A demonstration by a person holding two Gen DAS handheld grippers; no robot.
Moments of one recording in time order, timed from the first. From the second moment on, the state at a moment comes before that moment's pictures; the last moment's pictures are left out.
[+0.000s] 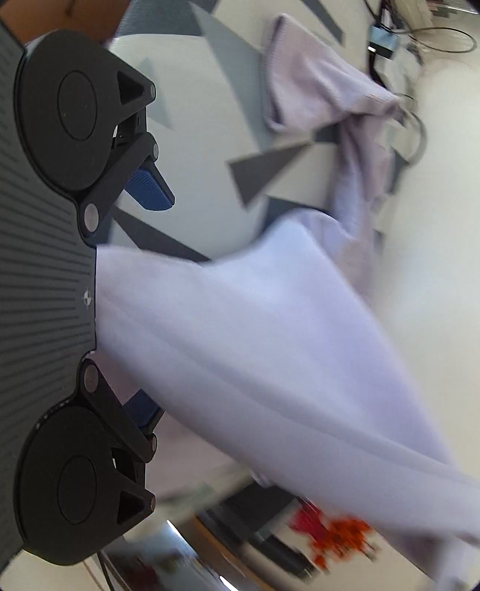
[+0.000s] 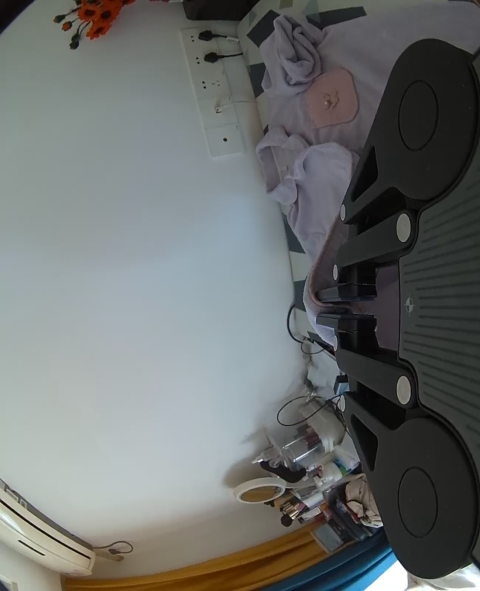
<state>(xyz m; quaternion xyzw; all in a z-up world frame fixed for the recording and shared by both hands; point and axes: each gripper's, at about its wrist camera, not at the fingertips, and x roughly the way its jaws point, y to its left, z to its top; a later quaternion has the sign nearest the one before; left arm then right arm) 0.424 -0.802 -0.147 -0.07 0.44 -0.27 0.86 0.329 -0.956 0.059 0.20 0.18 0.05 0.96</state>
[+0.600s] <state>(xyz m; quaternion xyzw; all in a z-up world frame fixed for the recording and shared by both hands) 0.430 -0.705 -0.139 0.03 0.39 -0.15 0.91 0.297 -0.993 0.007 0.27 0.21 -0.01 0.94</state>
